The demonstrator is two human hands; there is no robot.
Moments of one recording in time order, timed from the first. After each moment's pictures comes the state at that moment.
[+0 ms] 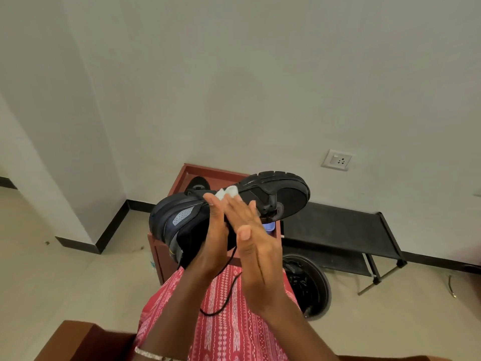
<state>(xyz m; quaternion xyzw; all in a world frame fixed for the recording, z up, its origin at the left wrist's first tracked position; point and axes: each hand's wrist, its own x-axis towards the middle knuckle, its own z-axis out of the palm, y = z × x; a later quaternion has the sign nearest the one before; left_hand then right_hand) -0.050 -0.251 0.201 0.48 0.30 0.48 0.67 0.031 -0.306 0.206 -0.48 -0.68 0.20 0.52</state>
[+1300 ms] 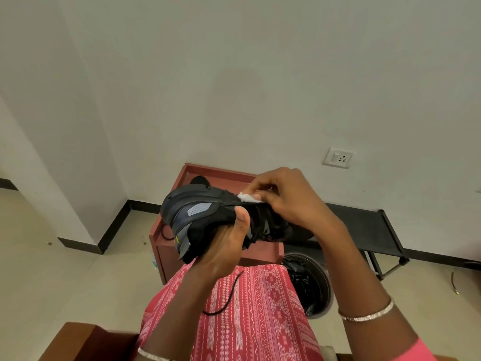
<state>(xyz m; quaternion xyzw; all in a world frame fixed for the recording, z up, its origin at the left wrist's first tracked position) -0.050 -0.260 0.204 0.64 0.37 0.45 0.51 0.106 -0.222 0.272 -0.58 -0.76 0.17 0.24</state>
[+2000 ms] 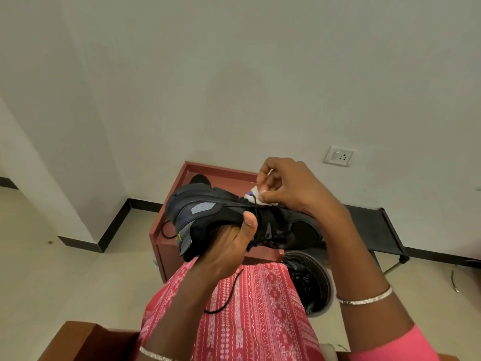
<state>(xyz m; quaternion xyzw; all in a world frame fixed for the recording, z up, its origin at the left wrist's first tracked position) -0.049 -0.260 0.202 0.68 0.38 0.40 0.48 0.114 -0.210 0.280 -0.64 -0.71 0.21 0.21</state>
